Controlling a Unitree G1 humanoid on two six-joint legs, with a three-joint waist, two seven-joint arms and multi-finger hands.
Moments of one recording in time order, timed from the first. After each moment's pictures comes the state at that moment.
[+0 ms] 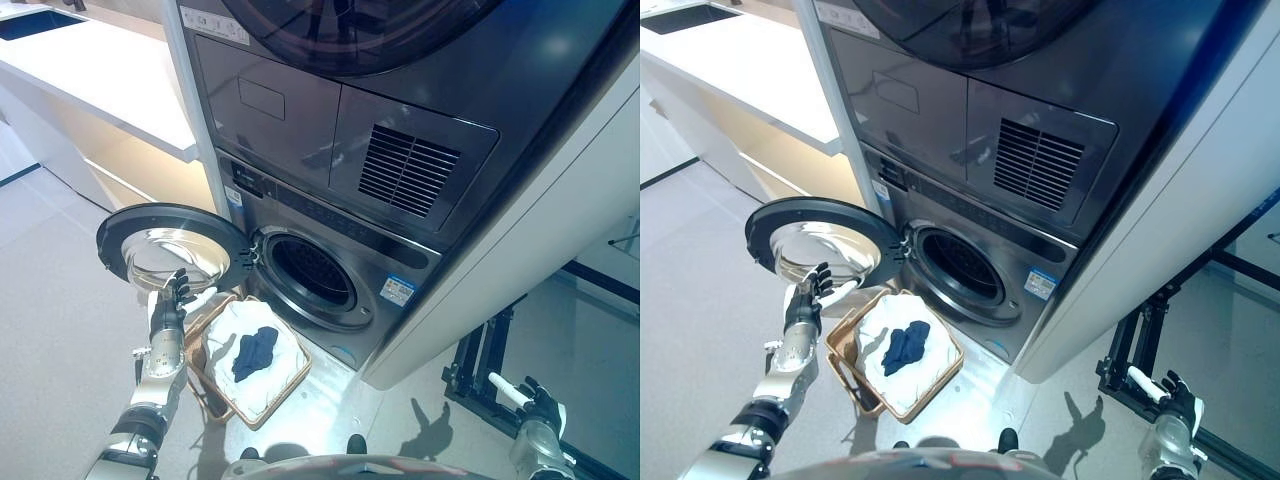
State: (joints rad) left arm -0.16 0.40 -0.12 0.77 -0.32 -0.22 0.30; right arm -0.02 -0.41 -0.10 1.12 0.55 -0.22 -0.26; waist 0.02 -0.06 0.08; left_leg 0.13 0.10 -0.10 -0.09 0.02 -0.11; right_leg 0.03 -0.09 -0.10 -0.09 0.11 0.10
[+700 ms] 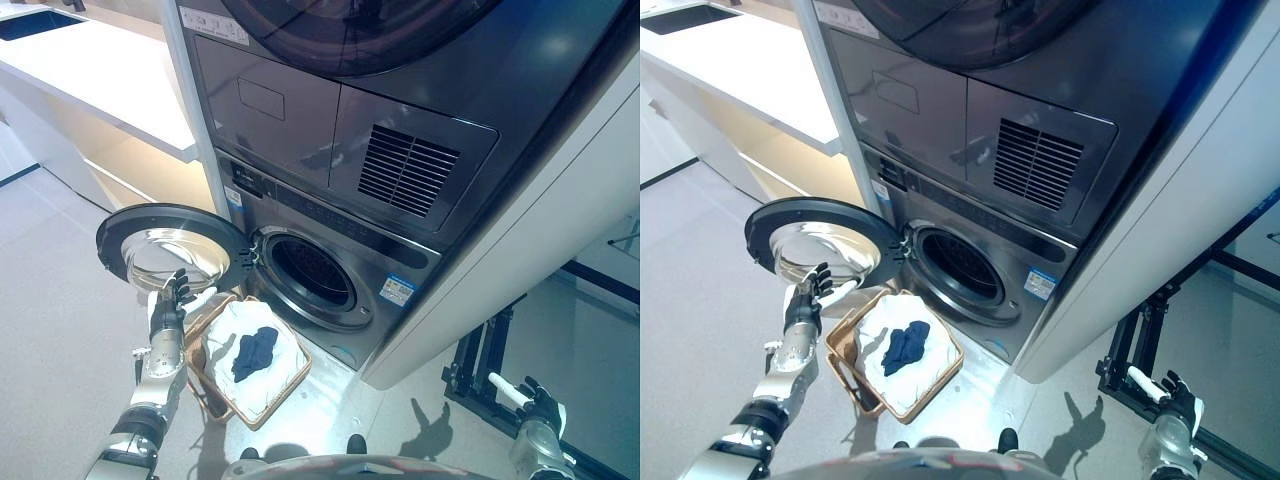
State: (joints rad) left arm -0.16 0.41 -0.12 0.77 -0.27 -0.21 0.30; right arm -0.02 -0.41 -0.10 1.12 0.55 -0.22 -0.26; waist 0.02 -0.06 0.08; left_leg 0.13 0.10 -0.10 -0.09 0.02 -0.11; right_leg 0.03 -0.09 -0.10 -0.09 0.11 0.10
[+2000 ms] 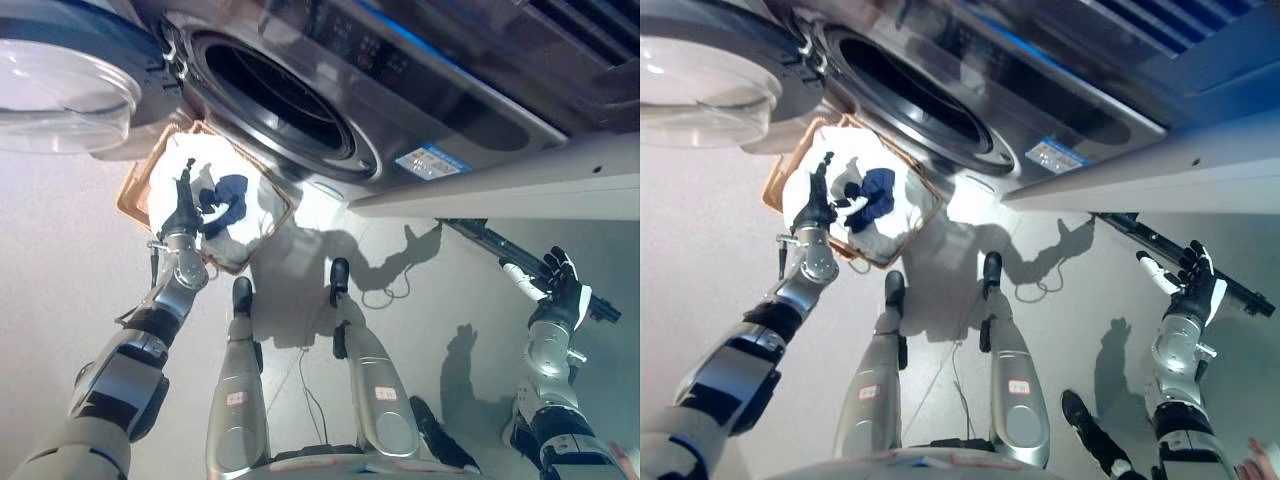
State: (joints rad) left arm -0.66 0.51 -0.36 0.91 0.12 -0.15 0.61; right arm -0.14 -0.50 -0.07 0.74 0.47 -0.38 -0.41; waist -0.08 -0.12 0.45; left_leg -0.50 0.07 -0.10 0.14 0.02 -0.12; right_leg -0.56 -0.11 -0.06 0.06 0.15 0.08
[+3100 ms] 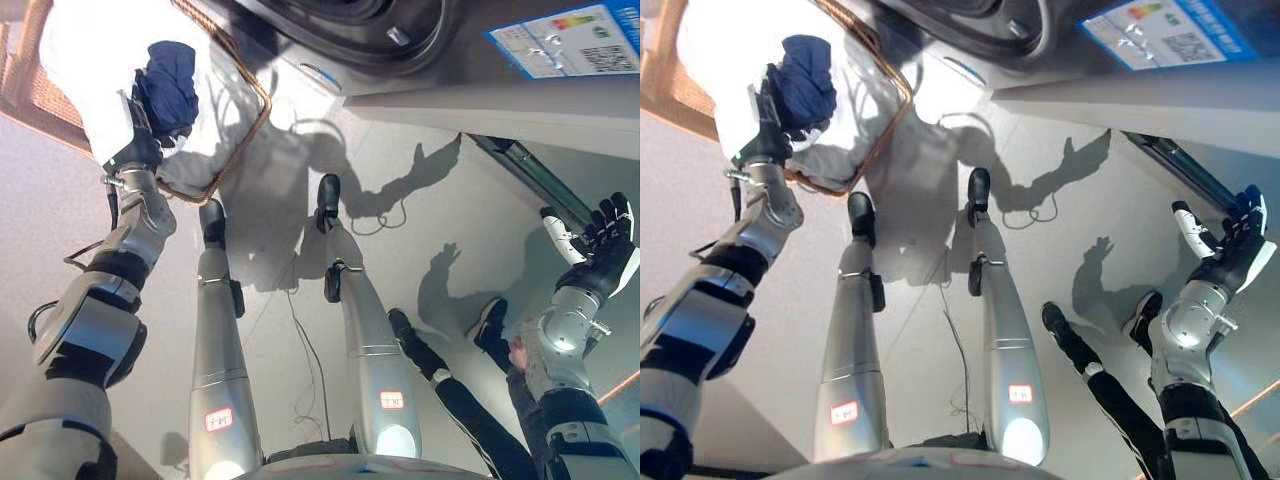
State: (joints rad) left arm -0.98 0.67 -0.52 1.08 0.16 -0.12 0.73; right arm -0.17 -0.53 -0.11 0.54 0.45 -0.52 -0.56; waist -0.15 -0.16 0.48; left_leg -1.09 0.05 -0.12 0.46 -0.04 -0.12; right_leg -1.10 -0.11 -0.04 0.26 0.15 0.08
